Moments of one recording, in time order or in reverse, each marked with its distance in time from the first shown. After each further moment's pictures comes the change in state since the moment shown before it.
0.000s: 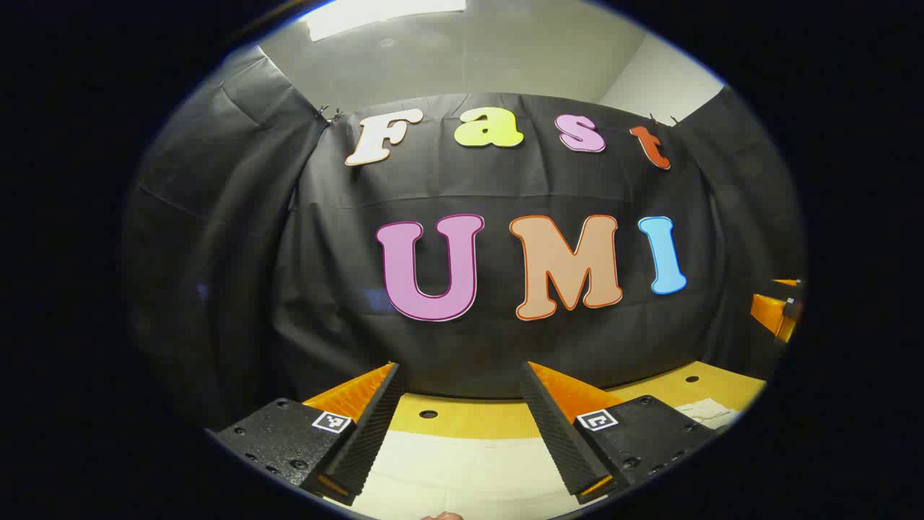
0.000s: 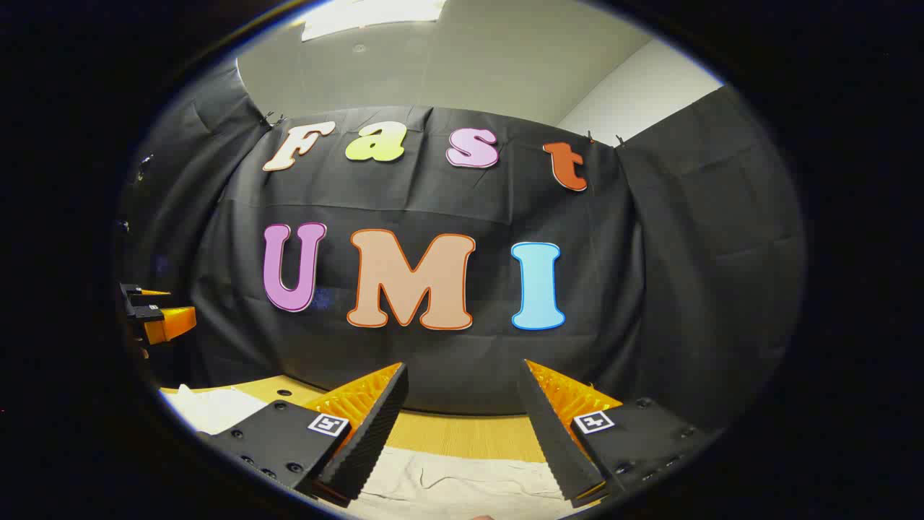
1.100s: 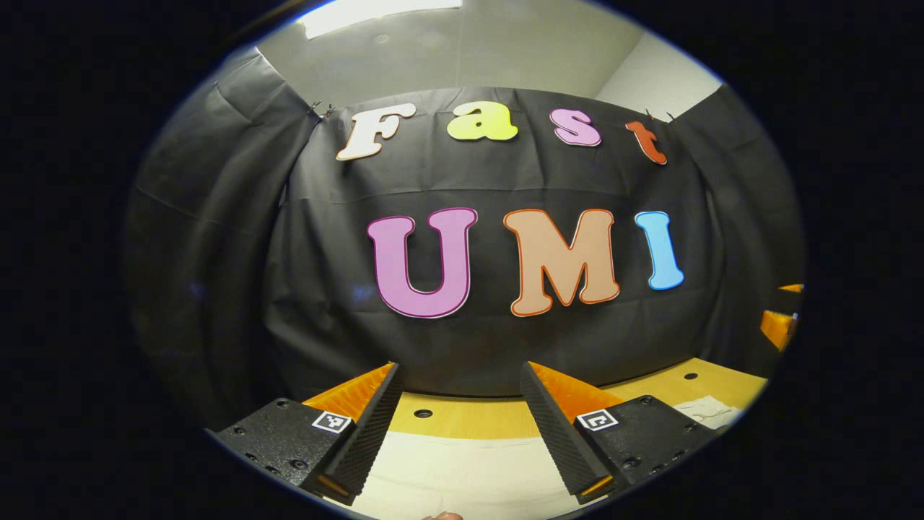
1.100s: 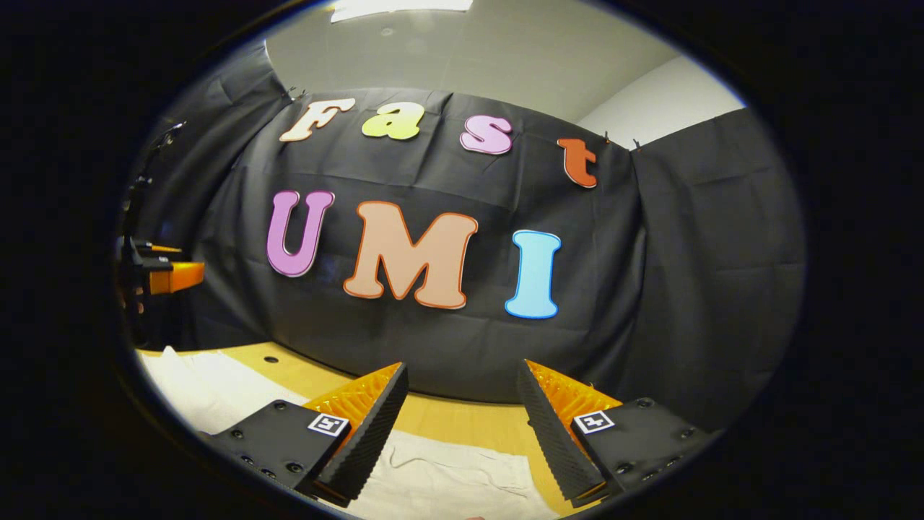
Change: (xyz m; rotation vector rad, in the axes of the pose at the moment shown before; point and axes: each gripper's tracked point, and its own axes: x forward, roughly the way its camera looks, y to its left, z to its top) left arm 0.013 -0.016 -0.007 0.007 0.026 -0.038; right arm -0.020 -0.031 -0.040 -0.147 0.092 0.012
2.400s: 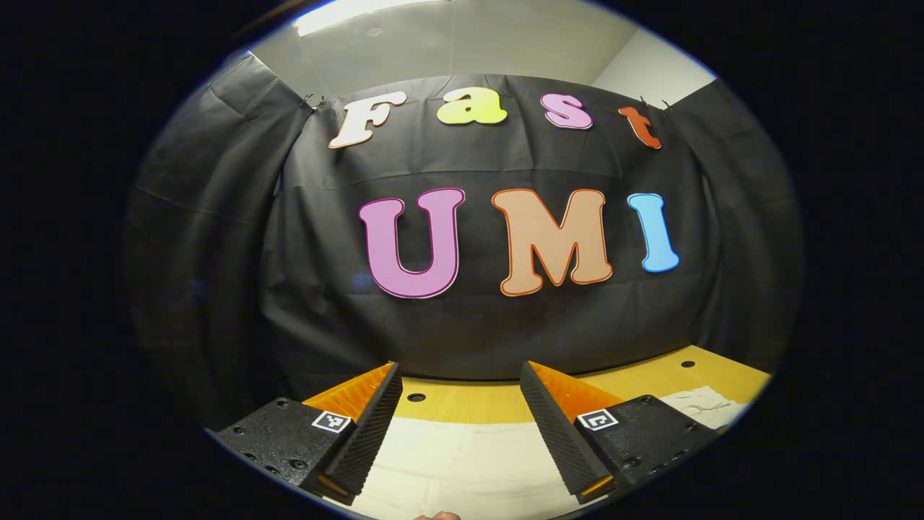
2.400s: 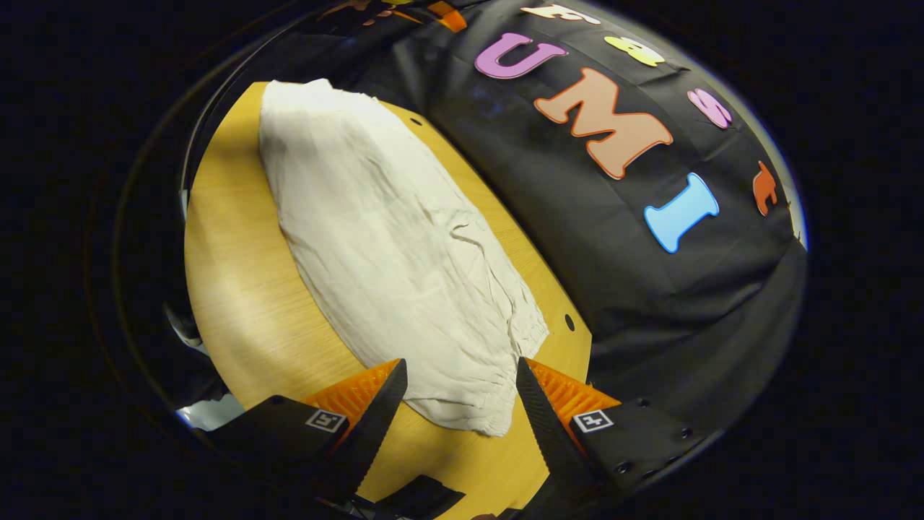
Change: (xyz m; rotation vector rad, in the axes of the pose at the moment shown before) left arm -0.010 -0.016 -0.029 0.019 0.066 0.015; right arm -0.133 -0.021 -0.252 -0.786 0.513 0.497
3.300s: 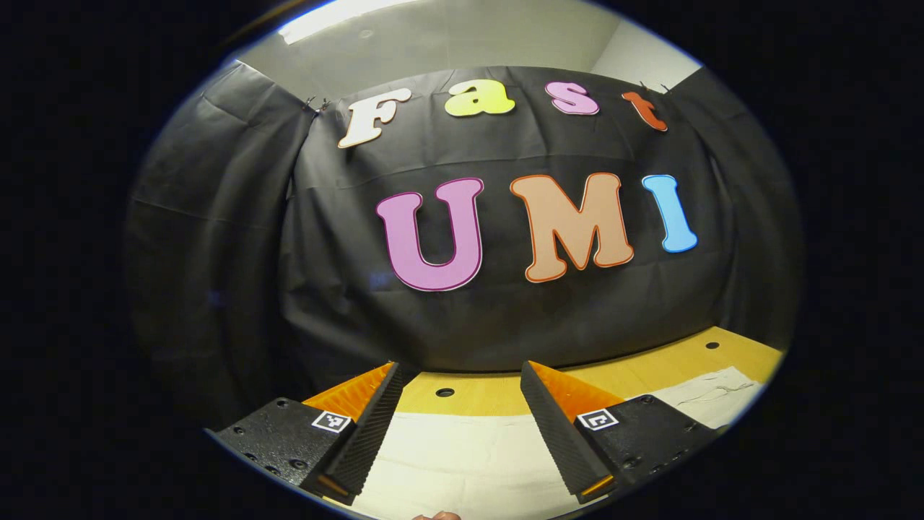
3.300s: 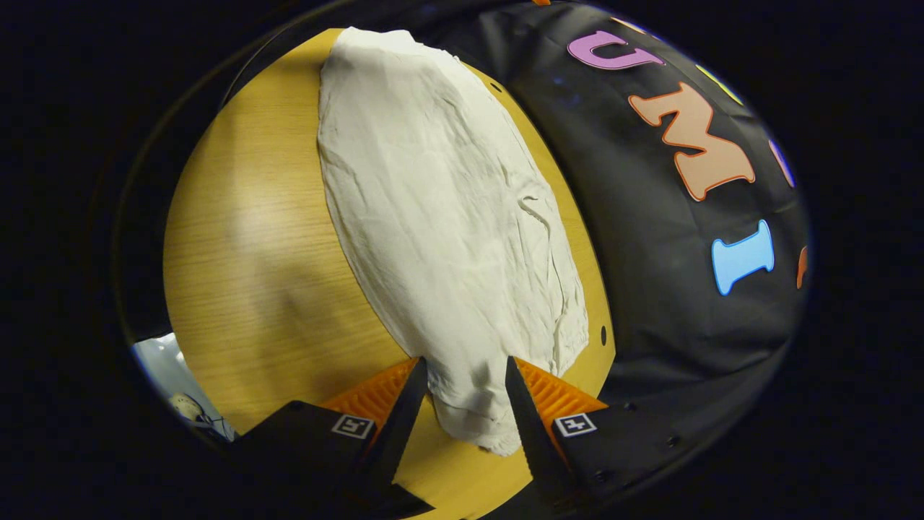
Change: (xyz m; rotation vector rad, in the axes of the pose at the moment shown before) left arm 0.000 0.036 -0.014 0.063 0.033 0.061; right arm 0.055 0.019 -0.011 -0.226 0.104 0.128
